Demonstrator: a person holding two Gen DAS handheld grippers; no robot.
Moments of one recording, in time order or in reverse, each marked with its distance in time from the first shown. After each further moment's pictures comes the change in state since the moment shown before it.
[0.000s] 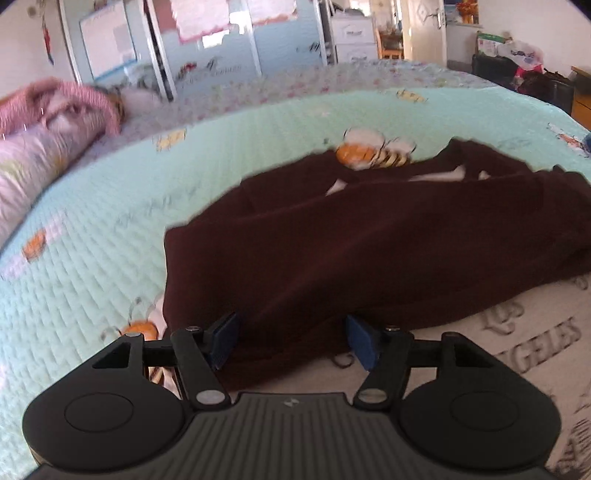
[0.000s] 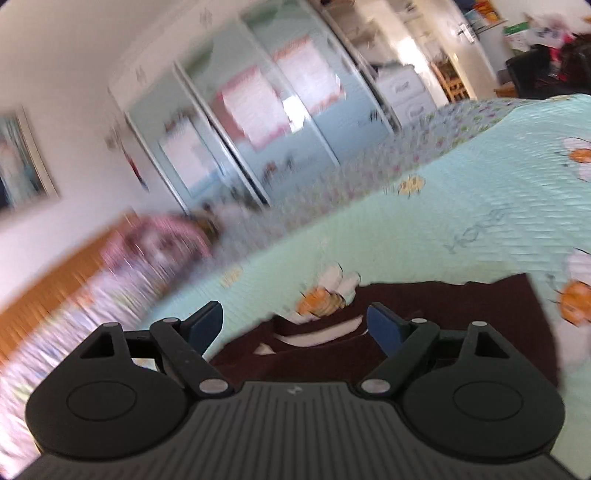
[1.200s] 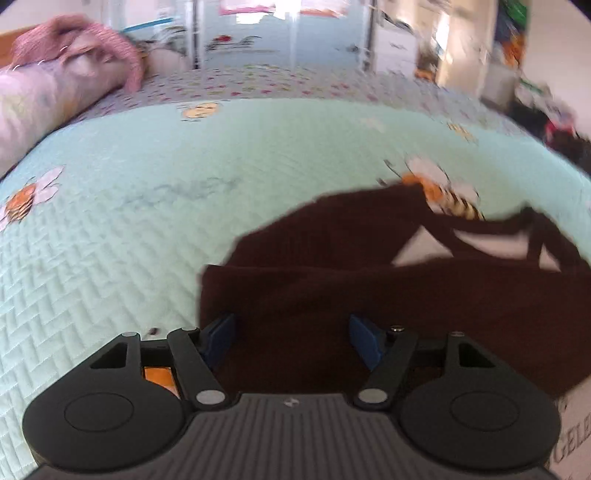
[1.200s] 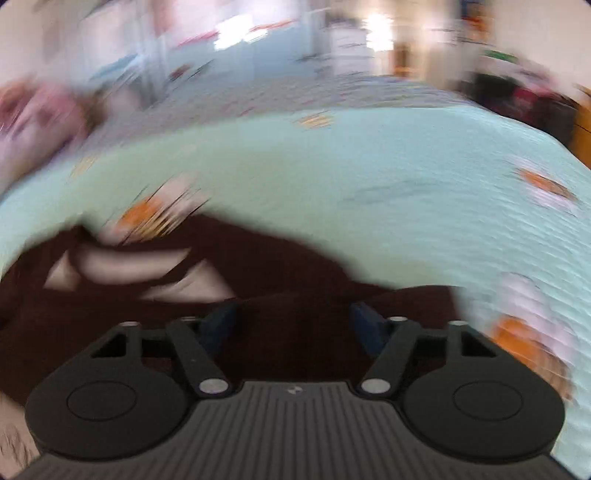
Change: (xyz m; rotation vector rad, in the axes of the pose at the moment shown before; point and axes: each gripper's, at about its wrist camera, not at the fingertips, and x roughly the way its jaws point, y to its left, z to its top) left arm 0.047 0.054 0.044 -0.220 0.017 -0.019; right arm 0.038 -0.038 -0.007 -0.264 0.074 -0.418
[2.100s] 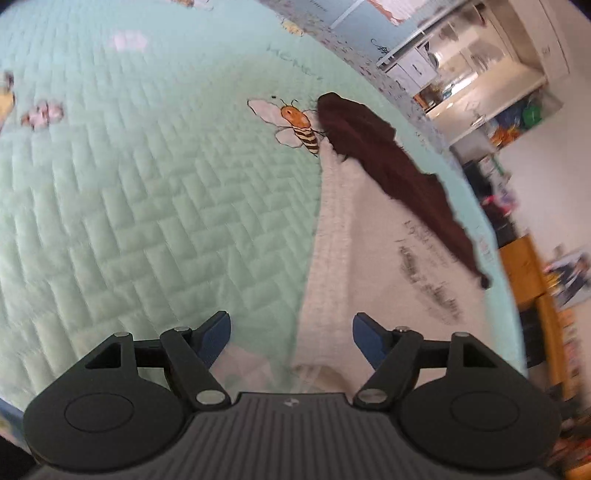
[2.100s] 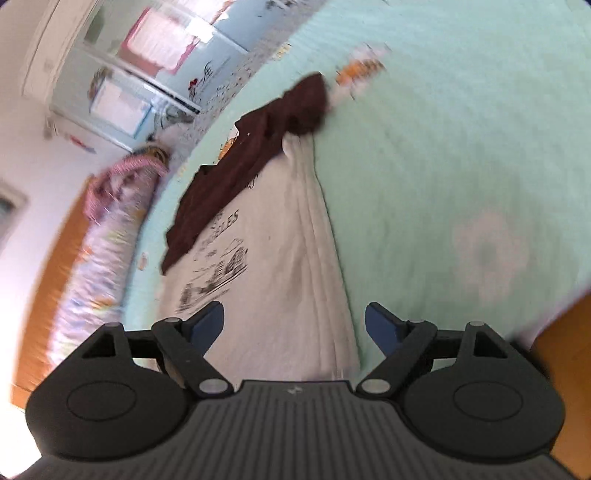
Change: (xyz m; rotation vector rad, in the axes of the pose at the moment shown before) left arm -0.214 0.147 -0.211 -0.510 0.216 -0.448; right arm -0.258 -0.140 -0.169 0.646 0.342 0.482
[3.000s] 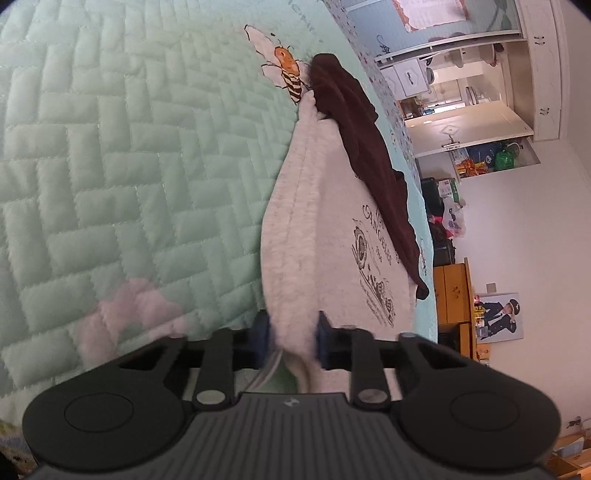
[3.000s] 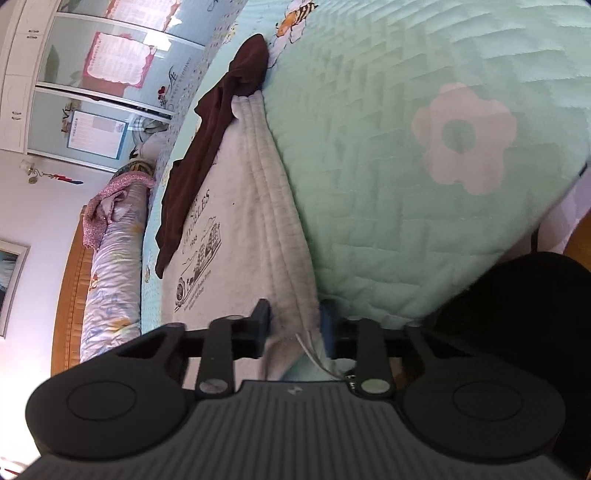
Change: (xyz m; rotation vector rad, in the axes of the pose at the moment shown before) left arm 0.036 0.005 -0.024 -0.222 0.069 -0.190; right arm 0.028 -0.029 -0.027 0.170 0.038 0.015
